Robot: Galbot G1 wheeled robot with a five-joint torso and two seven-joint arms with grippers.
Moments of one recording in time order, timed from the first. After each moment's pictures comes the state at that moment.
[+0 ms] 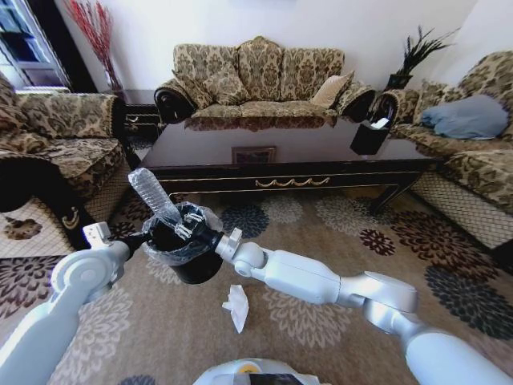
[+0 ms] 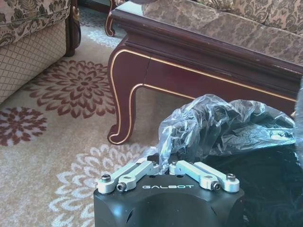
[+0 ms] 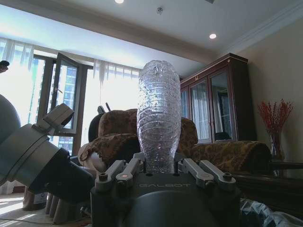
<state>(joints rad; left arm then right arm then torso) 1.23 -0.79 -0.73 -2.16 -1.43 0.67 -0.67 -0.22 1.23 -0.83 1.55 0.84 0.42 -0.02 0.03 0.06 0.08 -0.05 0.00</state>
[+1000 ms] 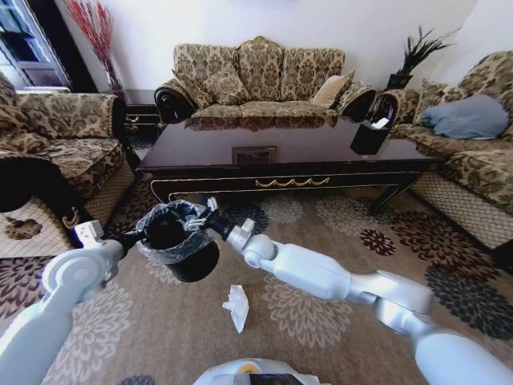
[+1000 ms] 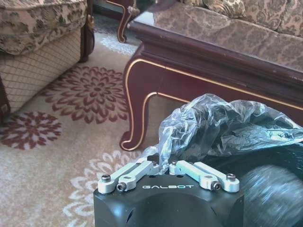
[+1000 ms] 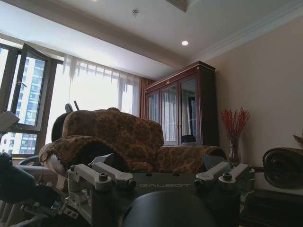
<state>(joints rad) 1.24 -0.77 -0.79 -2.14 -1.45 0.67 -0.68 -0.22 1.11 -0.74 1.60 0.85 0.39 0.05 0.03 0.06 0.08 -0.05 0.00</state>
